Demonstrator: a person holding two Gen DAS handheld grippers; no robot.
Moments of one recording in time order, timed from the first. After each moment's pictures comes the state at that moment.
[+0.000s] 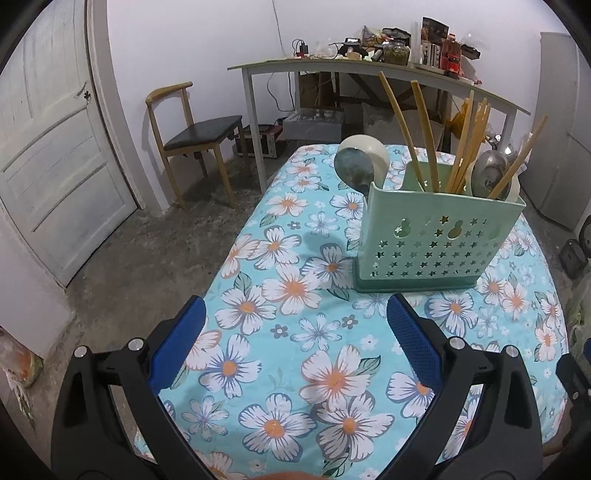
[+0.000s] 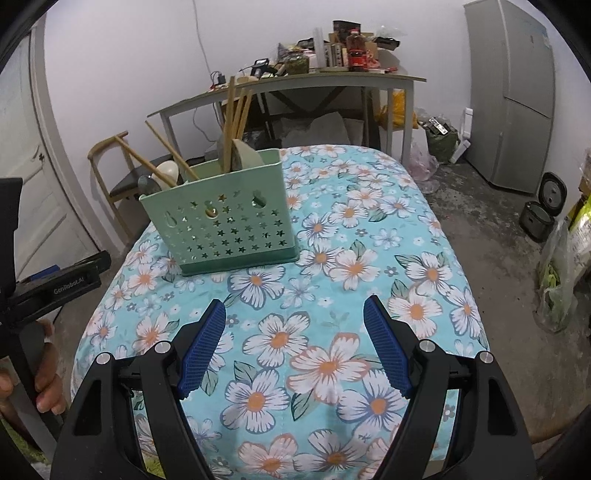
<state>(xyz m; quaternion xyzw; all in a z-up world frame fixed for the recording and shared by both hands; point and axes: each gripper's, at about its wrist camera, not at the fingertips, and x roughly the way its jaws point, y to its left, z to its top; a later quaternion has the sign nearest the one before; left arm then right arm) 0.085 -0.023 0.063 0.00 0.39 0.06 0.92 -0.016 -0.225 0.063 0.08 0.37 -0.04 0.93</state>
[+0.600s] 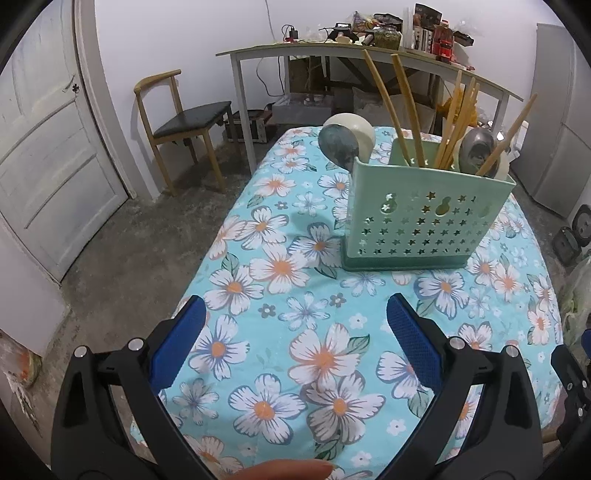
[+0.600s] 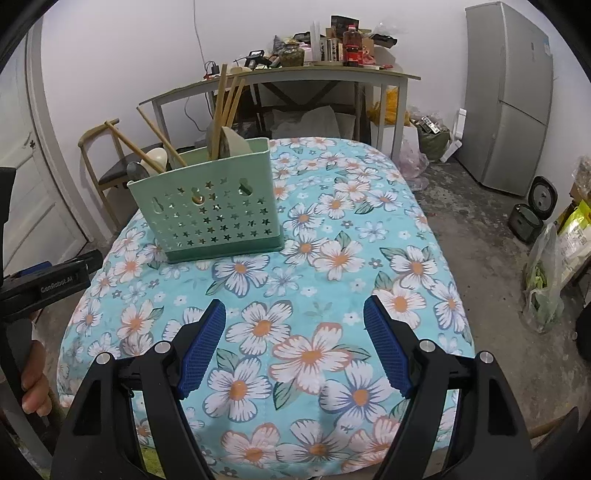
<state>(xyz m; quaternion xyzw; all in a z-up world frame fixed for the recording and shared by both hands) 0.078 -0.030 0.058 0.01 0.41 0.04 0.91 -0.023 -0.229 0.063 0.06 0.38 -0.06 0.92</state>
